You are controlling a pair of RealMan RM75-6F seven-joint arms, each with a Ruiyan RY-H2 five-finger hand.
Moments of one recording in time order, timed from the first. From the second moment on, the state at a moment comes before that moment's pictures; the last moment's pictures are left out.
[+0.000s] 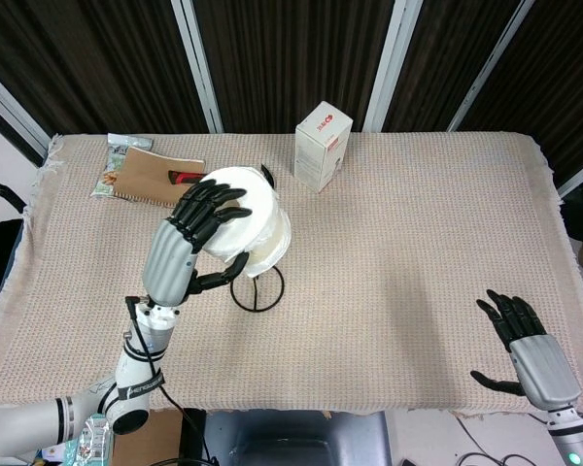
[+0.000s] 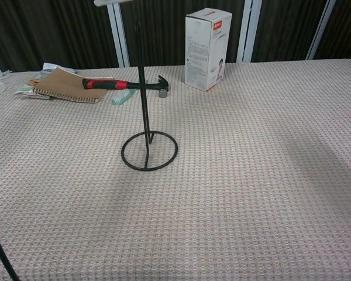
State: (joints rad) left arm -0.74 -1.58 -0.41 -1.66 1.61 1.47 0.06; right arm 0.07 -1.06 -0.05 -1.64 -1.70 1.51 0.06
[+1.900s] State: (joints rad) left arm -0.73 -1.53 -0.27 -1.64 1.59 1.42 0.10; right arm 0.05 -1.04 -0.05 -1.64 -1.71 1.54 0.10
